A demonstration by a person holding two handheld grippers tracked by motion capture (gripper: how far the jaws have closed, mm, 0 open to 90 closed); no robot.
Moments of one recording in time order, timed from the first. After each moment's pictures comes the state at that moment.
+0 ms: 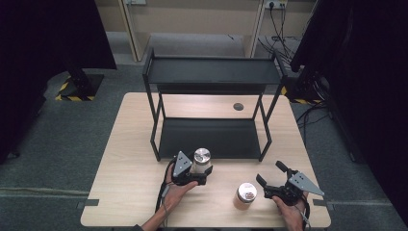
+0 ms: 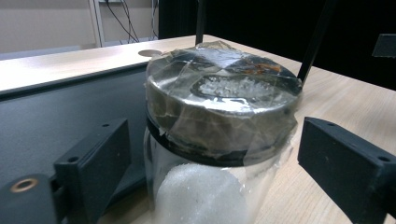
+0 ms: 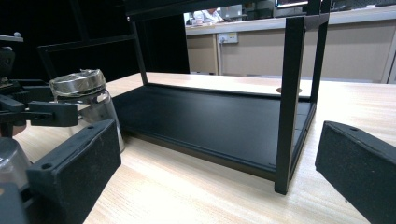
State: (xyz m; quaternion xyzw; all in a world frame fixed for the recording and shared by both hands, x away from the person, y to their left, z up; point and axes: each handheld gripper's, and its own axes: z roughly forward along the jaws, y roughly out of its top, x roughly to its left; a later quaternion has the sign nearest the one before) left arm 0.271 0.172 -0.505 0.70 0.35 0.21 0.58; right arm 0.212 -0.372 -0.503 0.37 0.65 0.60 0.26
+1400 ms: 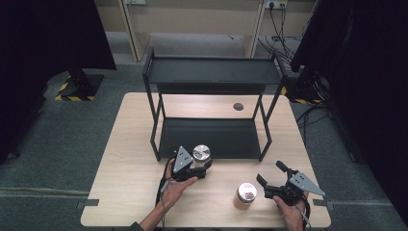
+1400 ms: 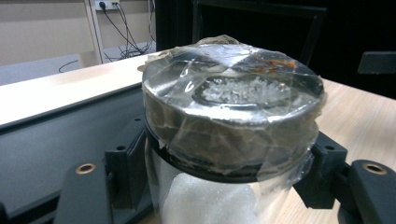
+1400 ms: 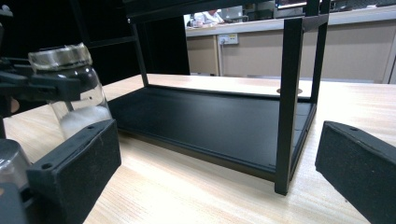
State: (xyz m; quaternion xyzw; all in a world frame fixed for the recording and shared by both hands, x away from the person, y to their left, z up) left arm 0.271 0.175 -0.470 0.71 0.33 0.22 0.58; right arm 0.213 -0.373 -0.504 0.37 0.65 0.61 0.26
